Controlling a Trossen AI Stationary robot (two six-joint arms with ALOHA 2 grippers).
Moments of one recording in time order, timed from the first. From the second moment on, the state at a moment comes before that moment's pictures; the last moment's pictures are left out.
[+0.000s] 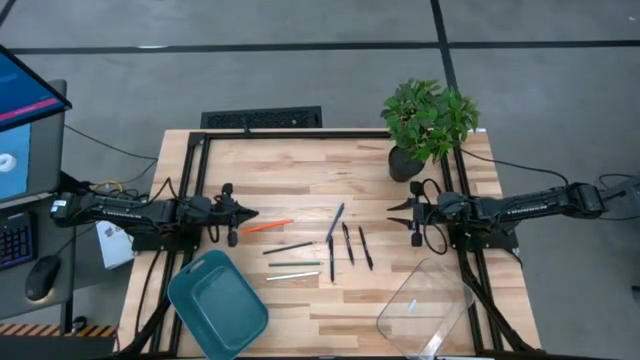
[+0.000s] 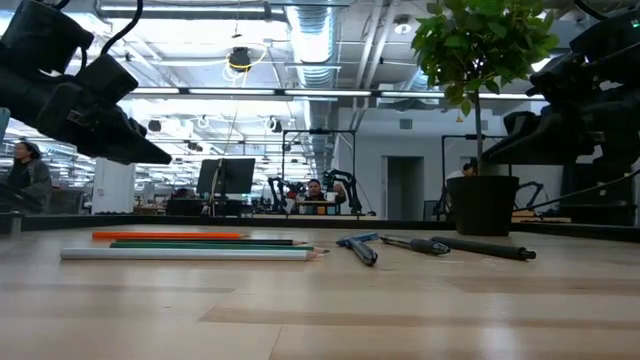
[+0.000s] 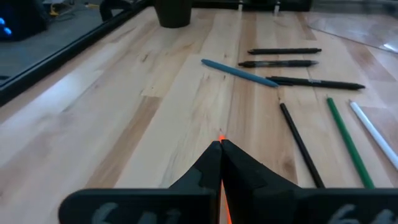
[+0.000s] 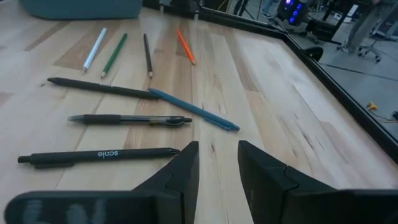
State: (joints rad) left arm 0.00 0.43 0.01 0.07 -0.20 -0.08; right arm 0.00 0.56 0.01 0.22 0.09 -0.26
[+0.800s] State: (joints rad) left arm 0.00 0.43 0.15 0.04 -0.20 -0.13; right arm -0.06 0.56 0.12 0.35 0.08 -0.23
